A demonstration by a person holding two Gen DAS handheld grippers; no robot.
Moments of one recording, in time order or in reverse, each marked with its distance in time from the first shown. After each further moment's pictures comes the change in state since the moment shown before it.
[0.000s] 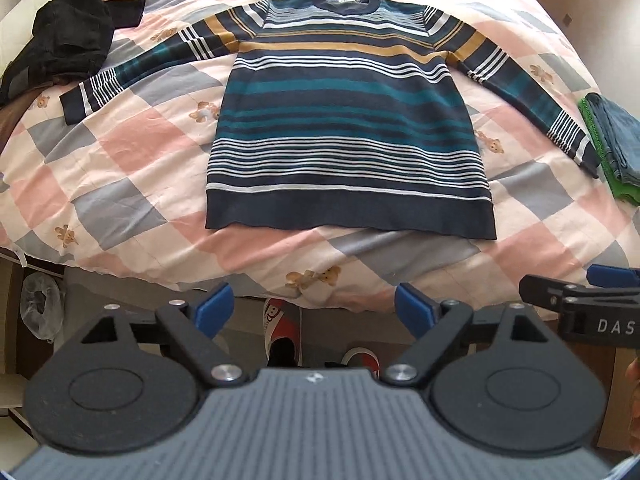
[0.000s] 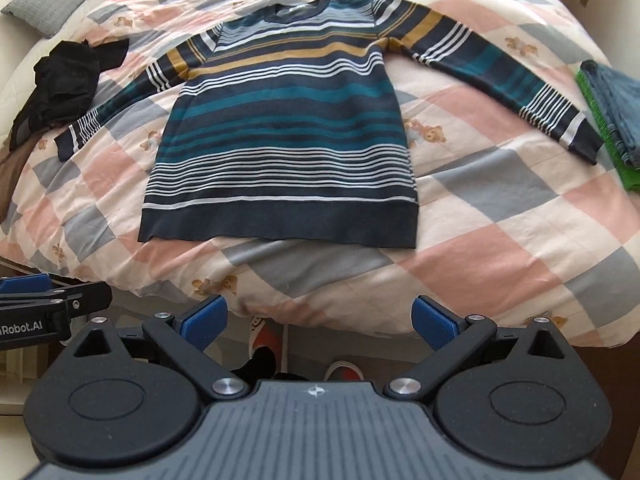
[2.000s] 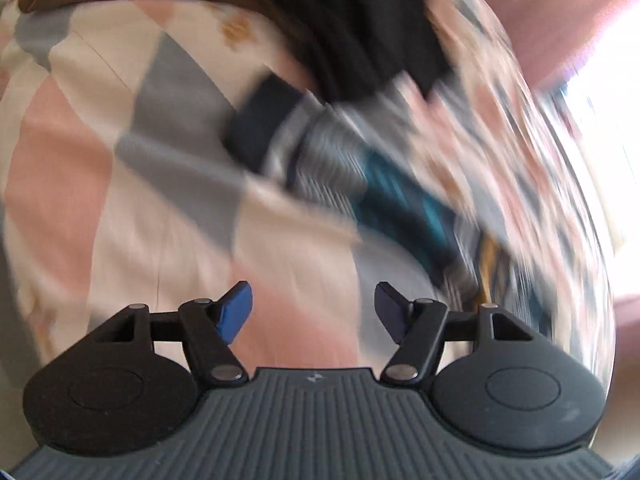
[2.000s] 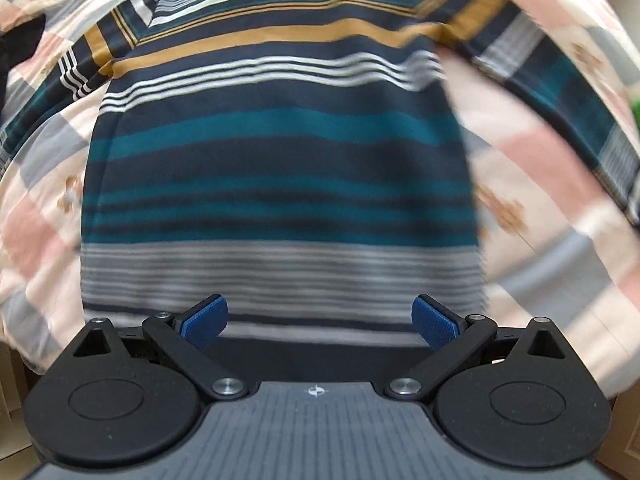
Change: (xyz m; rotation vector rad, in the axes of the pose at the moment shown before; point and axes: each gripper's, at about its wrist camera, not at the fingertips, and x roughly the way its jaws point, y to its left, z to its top) left arm 0.229 0.448 0.170 -1.051 -0.233 -0.016; right arm 0.206 0.071 0.210 0.043 0.236 -0.121
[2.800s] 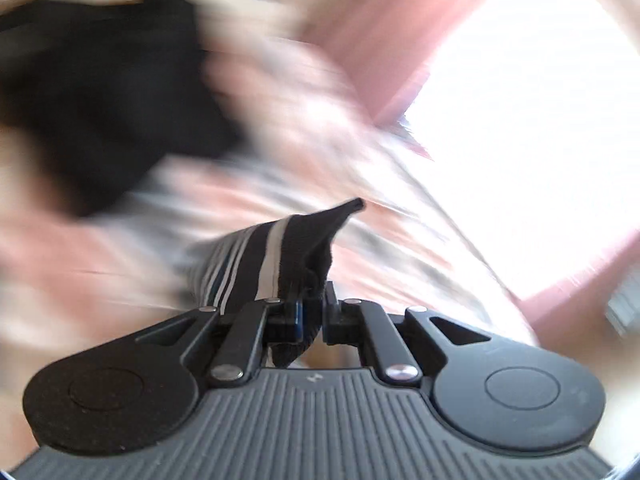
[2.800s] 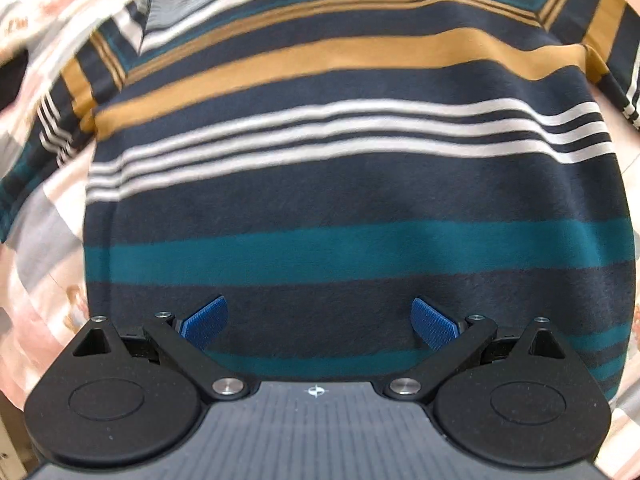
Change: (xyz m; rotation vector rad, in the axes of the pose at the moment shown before) left arm -0.005 -0.197 -0.051 0.380 -0.136 -0.609; right arm 0.090 0.013 0.101 0.094 -0.003 0.160
